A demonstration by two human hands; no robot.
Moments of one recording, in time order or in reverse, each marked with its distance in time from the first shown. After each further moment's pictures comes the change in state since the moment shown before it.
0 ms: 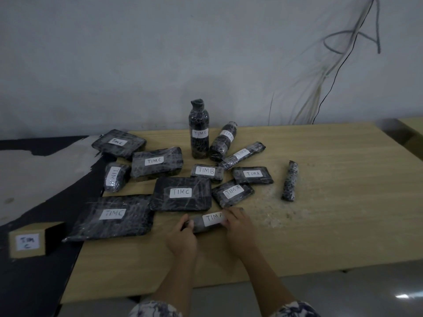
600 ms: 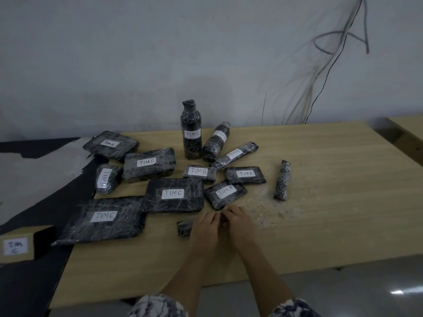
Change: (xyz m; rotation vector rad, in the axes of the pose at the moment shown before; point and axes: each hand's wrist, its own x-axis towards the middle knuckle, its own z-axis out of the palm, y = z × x) left_hand -0.014 -0.012 0.032 0.969 -0.495 1.088; right_hand 0.004 0.013 -0.016 0.000 -0.101 0.040
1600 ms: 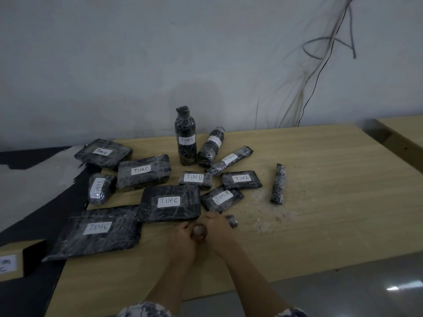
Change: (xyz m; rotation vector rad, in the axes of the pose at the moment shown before) left_hand -0.003 -0.043 -0.009 -0.201 -0.025 -0.366; right_hand 0.025 -0.047 -0.006 -0.040 -0.369 0.002
